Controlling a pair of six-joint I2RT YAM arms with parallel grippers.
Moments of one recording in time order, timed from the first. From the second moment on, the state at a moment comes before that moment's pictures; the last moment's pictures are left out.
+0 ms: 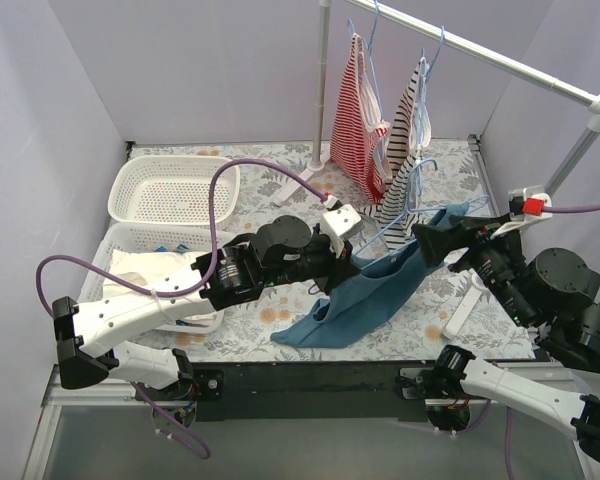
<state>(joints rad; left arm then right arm) -1.19 1.28 1.31 -0.34 0.02 -0.19 0.98 0.60 1.26 -0.69 0.53 0.31</state>
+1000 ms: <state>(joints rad) -1.19 1.76 2.07 -0.62 -0.13 -0.26 0.98 0.52 0.79 -0.48 -0.53 0.21</state>
